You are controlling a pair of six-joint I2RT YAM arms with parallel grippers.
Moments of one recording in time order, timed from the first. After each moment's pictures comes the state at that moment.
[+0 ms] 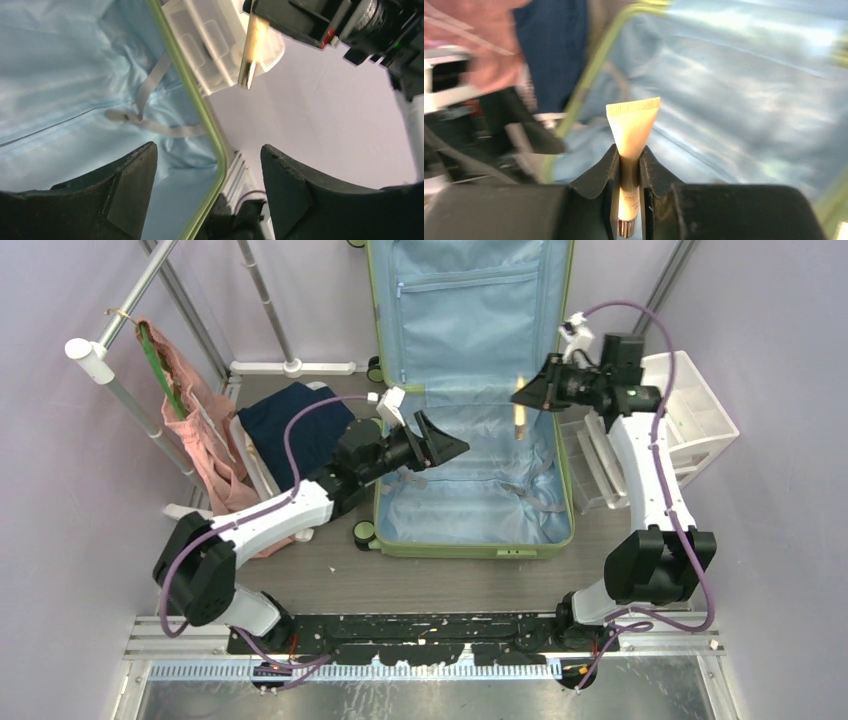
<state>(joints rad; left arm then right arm) -0.73 1.50 1.01 0.45 0.25 -0.99 0.00 1.50 1.53 -0.57 -0.87 0.22</state>
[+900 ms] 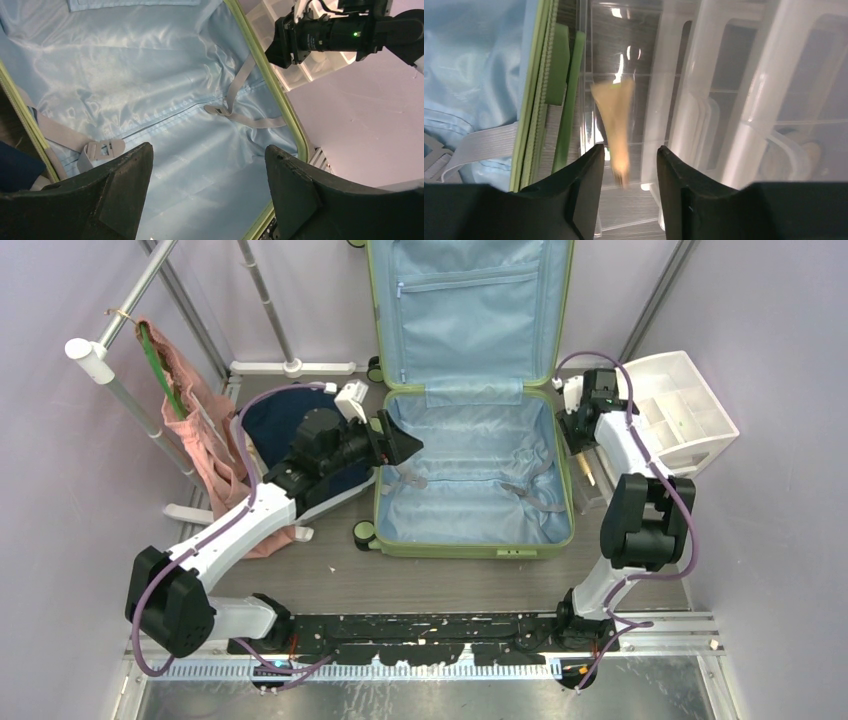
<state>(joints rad) -0.54 1.28 0.97 0.09 0.28 -0.61 -0.10 1.69 1.37 -0.65 0.09 -0.47</state>
